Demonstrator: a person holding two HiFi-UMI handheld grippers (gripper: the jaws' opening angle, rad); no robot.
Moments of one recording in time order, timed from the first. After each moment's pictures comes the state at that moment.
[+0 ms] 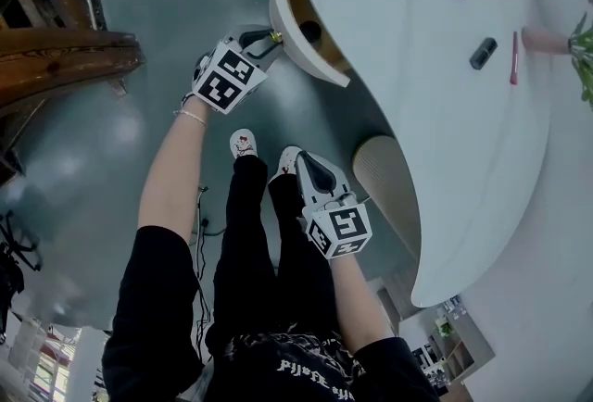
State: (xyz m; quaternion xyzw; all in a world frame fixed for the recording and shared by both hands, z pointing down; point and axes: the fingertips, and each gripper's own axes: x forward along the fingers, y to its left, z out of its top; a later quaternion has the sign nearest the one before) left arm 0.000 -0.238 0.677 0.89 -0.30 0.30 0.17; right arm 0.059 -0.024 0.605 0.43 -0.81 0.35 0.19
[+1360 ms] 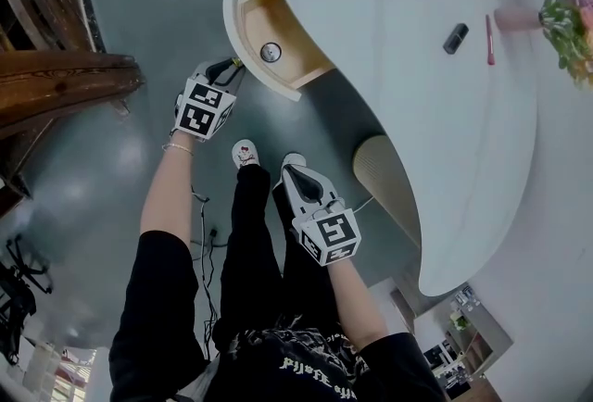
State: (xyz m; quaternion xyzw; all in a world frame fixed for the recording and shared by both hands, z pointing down) left arm -0.059 -0.197 0.675 0.85 -0.36 0.31 0.22; right arm 0.034 0.007 0.568 0.41 -0.83 0.34 0.20
